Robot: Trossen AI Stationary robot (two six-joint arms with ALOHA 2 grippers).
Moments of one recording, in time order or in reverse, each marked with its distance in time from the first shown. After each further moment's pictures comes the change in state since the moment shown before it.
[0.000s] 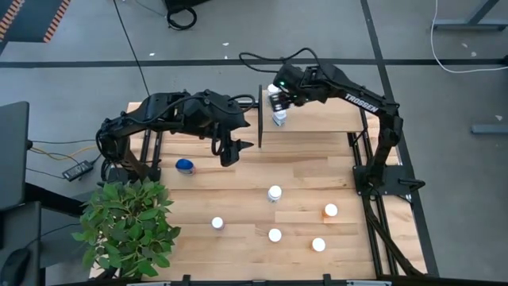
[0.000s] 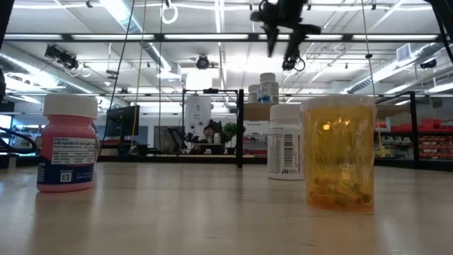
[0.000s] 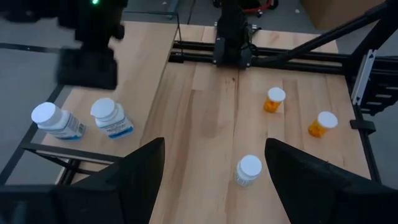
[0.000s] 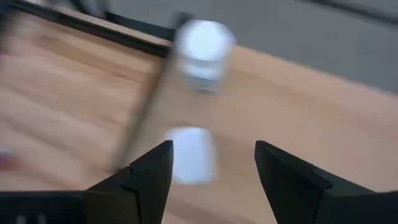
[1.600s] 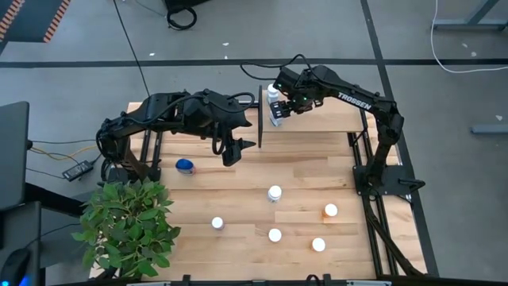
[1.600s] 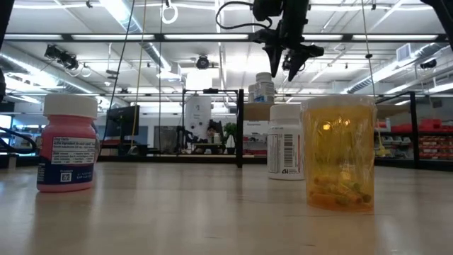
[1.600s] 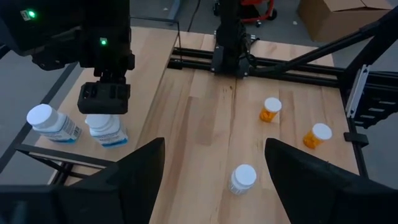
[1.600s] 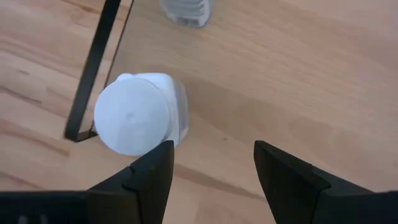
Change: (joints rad) left arm -0.001 0.001 0.000 0.030 0.000 -0.038; right arm -0.081 0.000 -0.171 0.066 -0.272 0.006
